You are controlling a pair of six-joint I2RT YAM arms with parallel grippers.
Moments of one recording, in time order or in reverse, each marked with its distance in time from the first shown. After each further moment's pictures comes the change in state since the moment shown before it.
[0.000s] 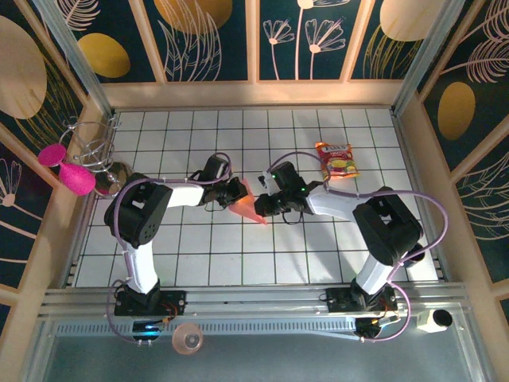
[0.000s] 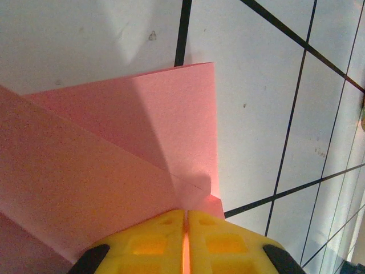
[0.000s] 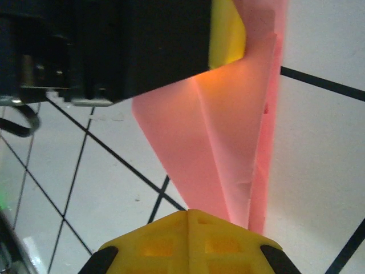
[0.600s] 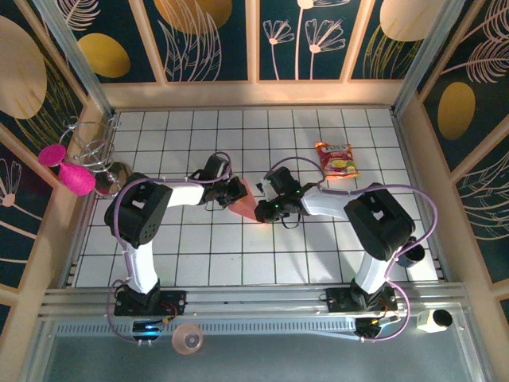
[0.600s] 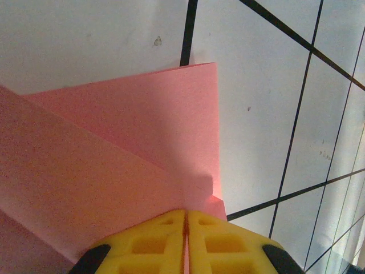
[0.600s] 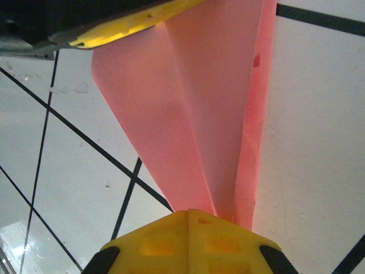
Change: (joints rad) left arm 0.000 0.002 0.011 -0.025 -0.014 0.009; right arm 0.016 0.053 0.001 -0.039 0.010 -0.018
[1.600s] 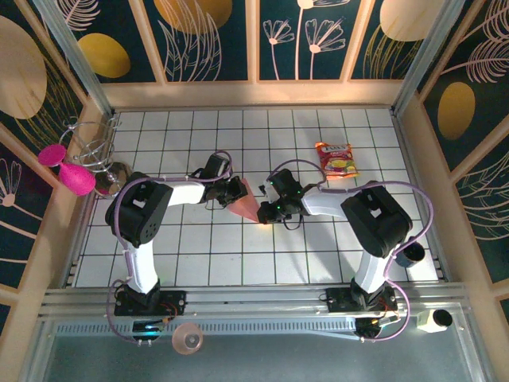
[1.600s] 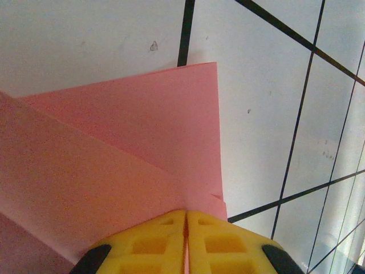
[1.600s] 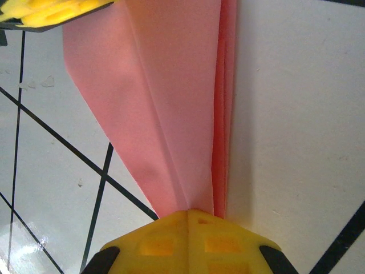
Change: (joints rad) left arm 0.000 0.009 0.023 -0.027 -0.003 0.018; right arm -0.023 0.026 -0.019 0.010 -0.013 0.004
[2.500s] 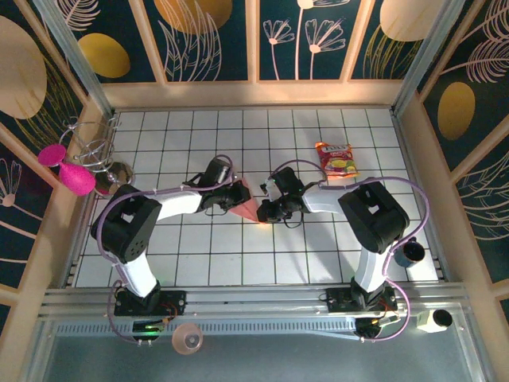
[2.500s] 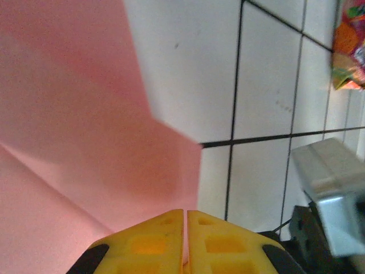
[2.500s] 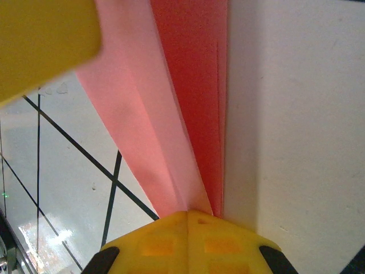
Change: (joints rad) left arm -0.073 -0.158 -0.100 0.010 -0.018 0.002; right arm -0.033 0.042 0.009 0.026 -0.100 0.023
